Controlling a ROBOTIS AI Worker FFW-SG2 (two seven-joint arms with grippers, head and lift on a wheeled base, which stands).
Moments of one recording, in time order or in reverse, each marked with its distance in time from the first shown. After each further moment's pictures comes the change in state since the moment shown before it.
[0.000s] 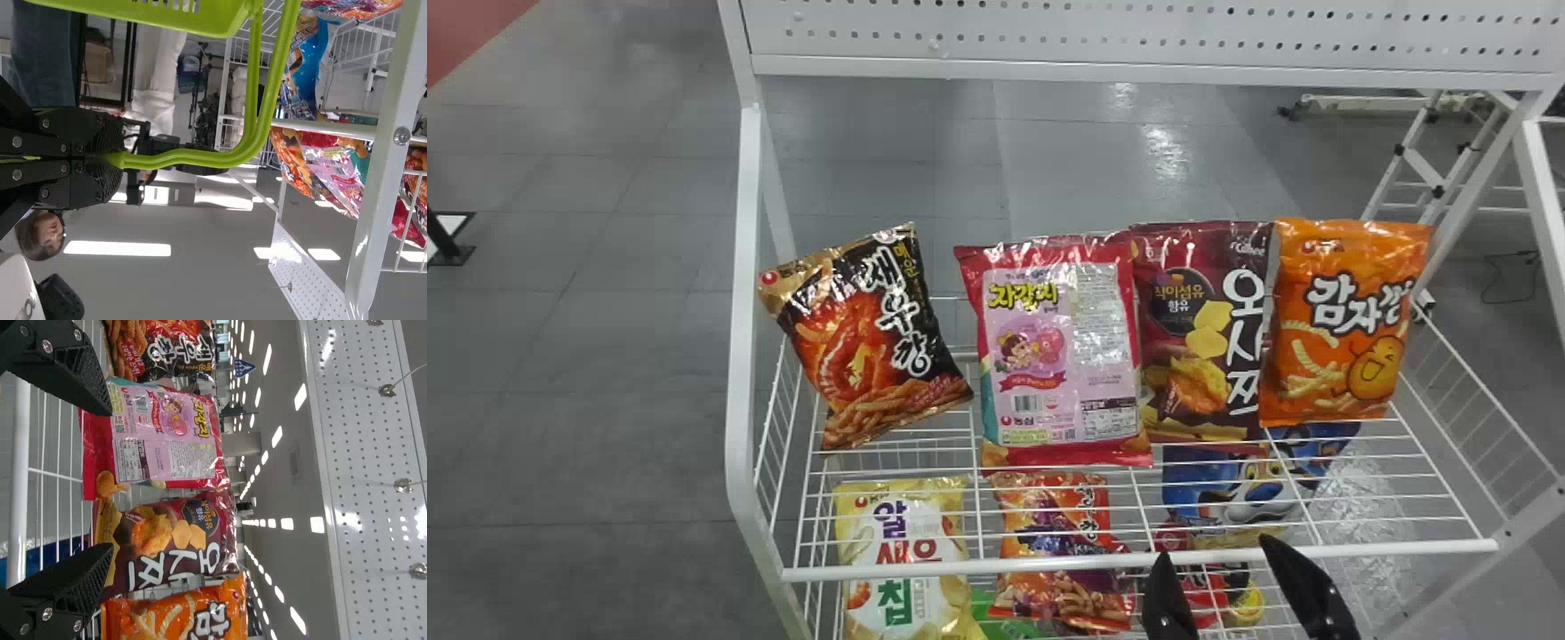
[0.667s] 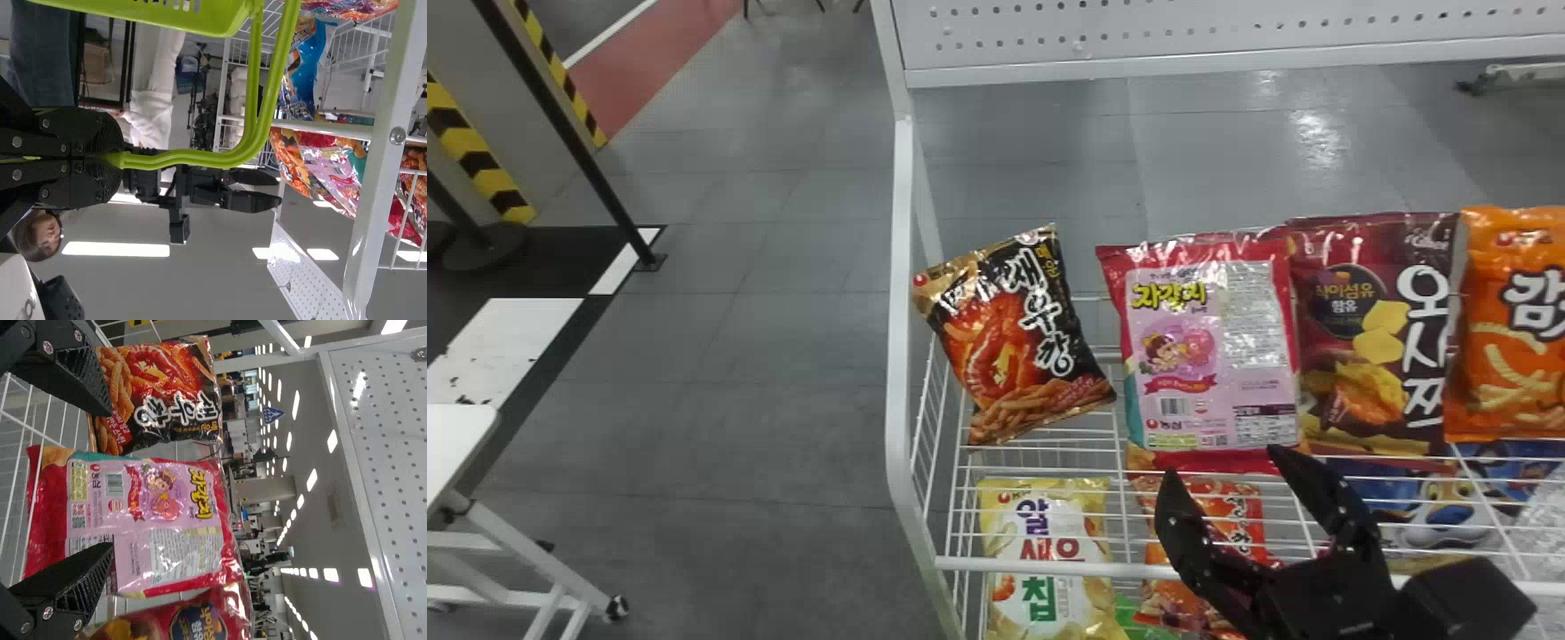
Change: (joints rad) left arm 0.005 0.000 0.007 -0.003 0.002 -0.001 0.000; right arm -0.173 0.000 0.179 -0.191 0.102 0.495 -0.039
